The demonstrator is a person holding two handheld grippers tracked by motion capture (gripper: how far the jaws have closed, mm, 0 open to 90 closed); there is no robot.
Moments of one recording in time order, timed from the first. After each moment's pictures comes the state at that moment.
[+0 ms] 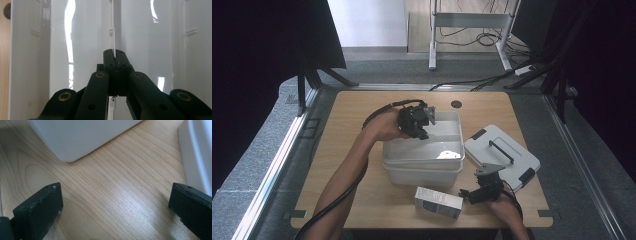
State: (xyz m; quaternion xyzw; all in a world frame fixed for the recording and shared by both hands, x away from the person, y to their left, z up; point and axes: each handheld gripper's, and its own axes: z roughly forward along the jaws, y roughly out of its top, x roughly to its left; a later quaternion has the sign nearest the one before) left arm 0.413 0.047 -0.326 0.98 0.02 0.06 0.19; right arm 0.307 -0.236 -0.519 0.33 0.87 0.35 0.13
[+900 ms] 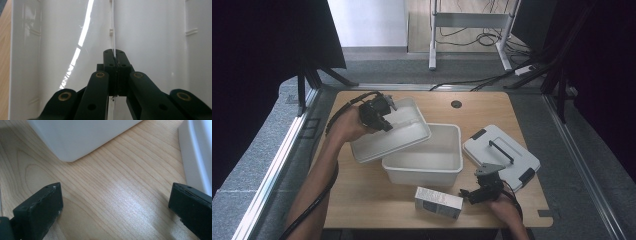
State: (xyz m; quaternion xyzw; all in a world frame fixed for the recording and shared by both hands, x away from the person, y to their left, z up) left arm 0.420 0.147 -0.324 0.96 0.21 0.08 0.17; right arm 0.307 -0.236 -0.519 0.33 0.87 0.35 0.13
